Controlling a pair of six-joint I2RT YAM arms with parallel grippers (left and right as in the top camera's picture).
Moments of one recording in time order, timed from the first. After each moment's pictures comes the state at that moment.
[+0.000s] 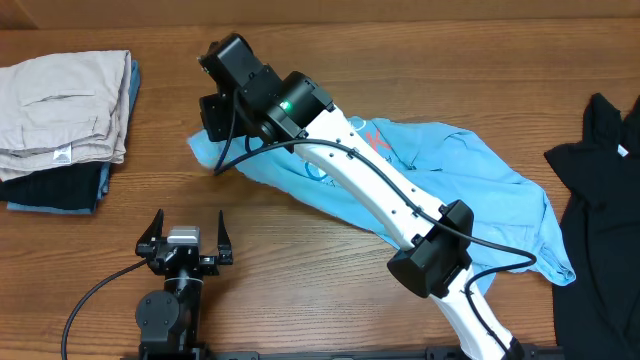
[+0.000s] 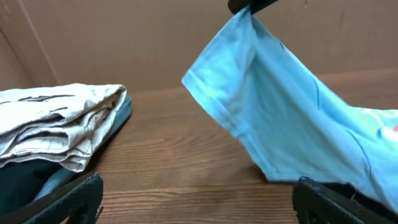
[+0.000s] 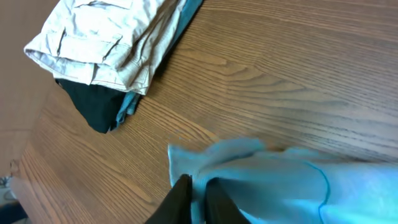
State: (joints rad) left arm -0.01 0.02 0.01 -0.08 -0.02 0.09; right arm 0.83 2.33 2.52 -1.02 -0.15 0.52
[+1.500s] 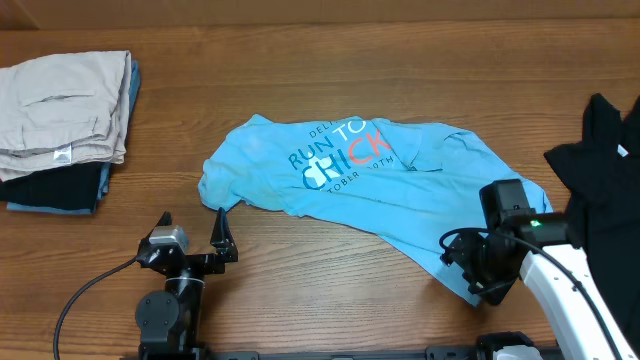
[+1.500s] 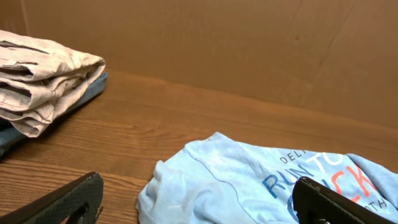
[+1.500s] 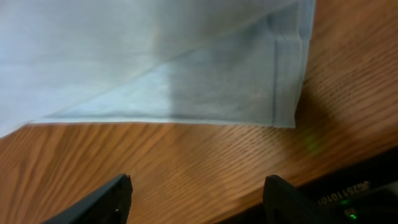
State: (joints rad) left arm -0.01 0.01 0.01 -0.08 0.01 -0.24; right arm 0.08 1.15 0.73 -1.17 -0.15 0.83
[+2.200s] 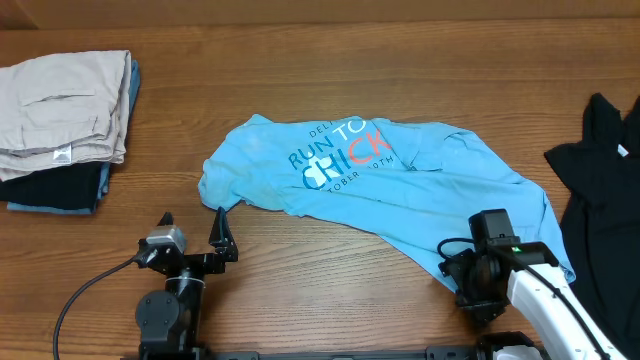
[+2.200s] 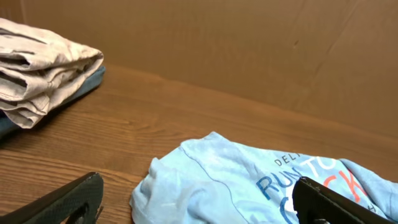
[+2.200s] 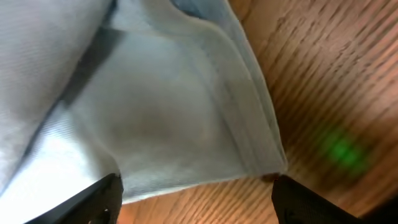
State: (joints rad) left arm -0.01 0.02 0.01 -0.08 0.02 -0.29; right arm 0.08 1.15 0.46 -0.92 -0.10 1.19
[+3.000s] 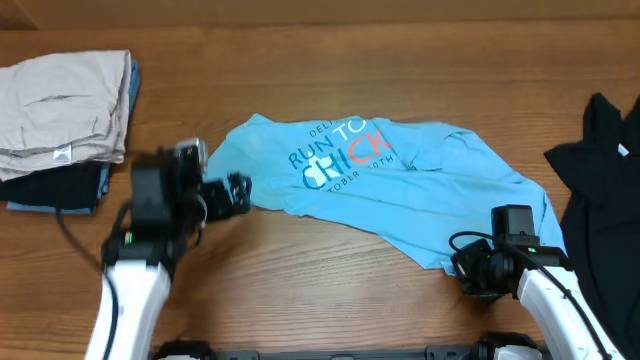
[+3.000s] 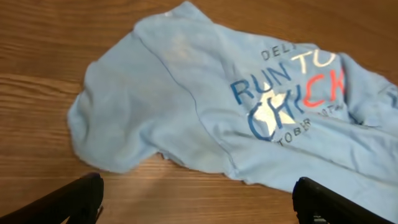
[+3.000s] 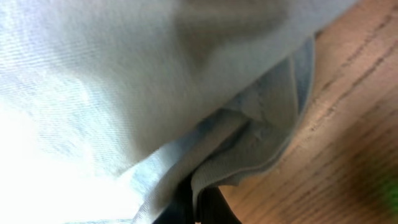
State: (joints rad) left arm -0.01 1.14 0.80 -0.55 0.27 -0.27; right arm -0.07 1.15 0.45 -0.75 -0.20 1.01
